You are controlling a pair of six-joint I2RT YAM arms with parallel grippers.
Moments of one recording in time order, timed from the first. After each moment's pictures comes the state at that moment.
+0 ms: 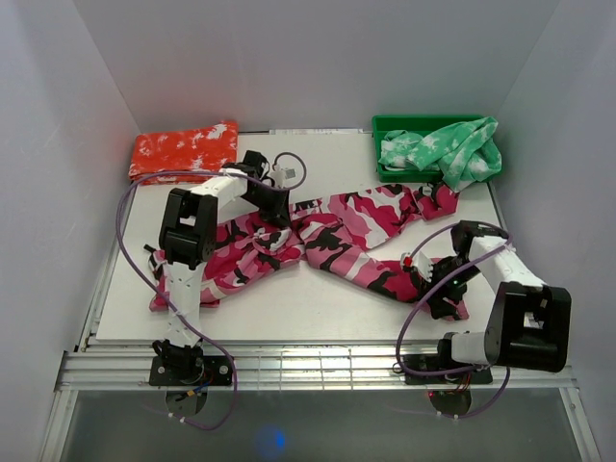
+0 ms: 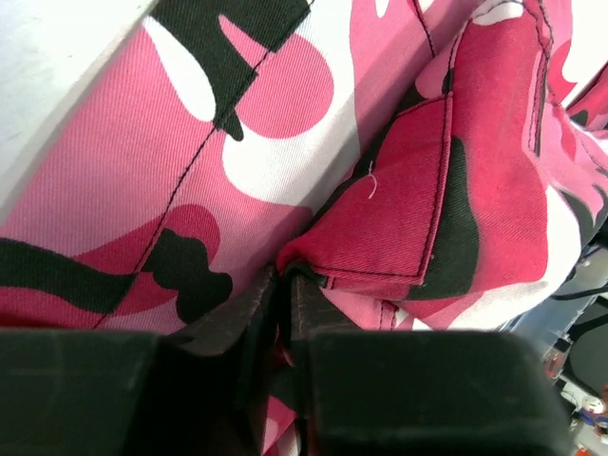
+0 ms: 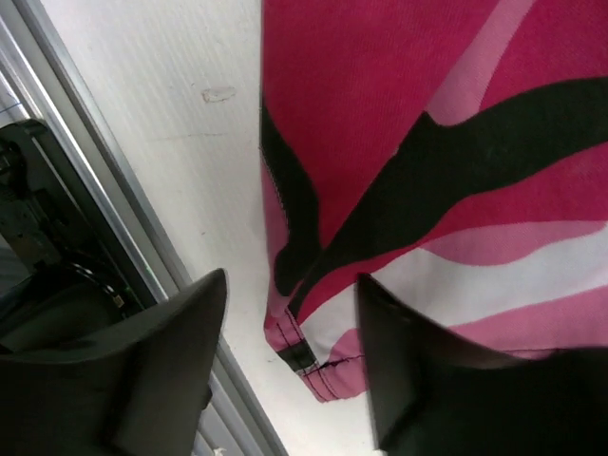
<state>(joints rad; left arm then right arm) -0.29 2.25 1.69 -0.73 0.66 0.03 -0.09 1.30 0.74 -1.15 -0.39 -1.37</state>
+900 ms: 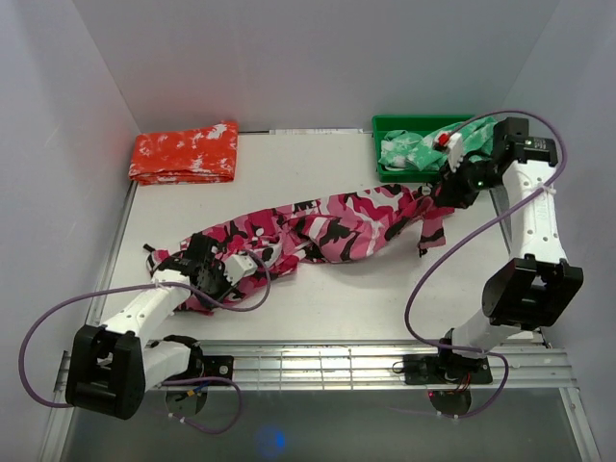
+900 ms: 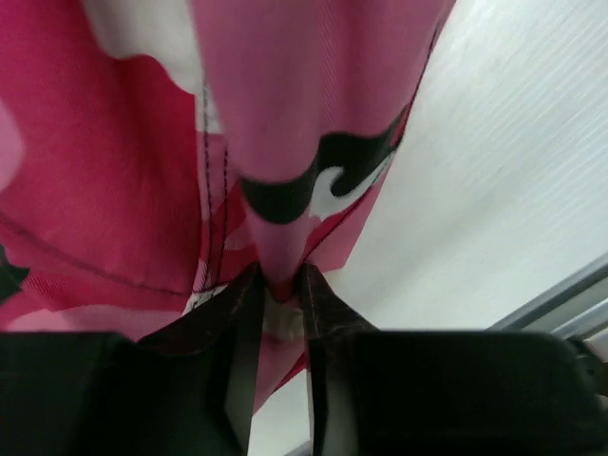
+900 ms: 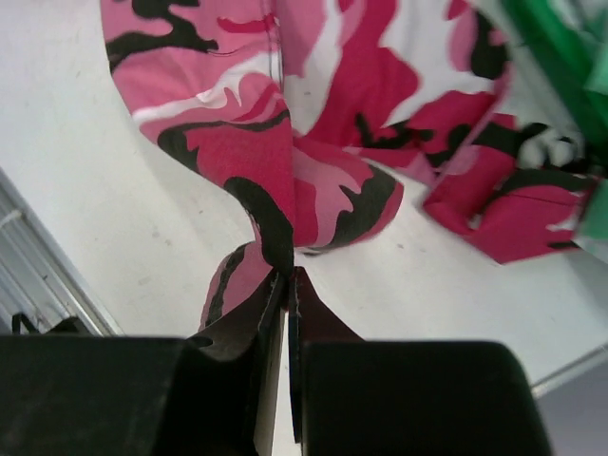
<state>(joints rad) -0.24 1.10 0.59 -0.73 0.19 0.65 -0.12 1.57 1.63 -1.35 -0.70 -1.02</state>
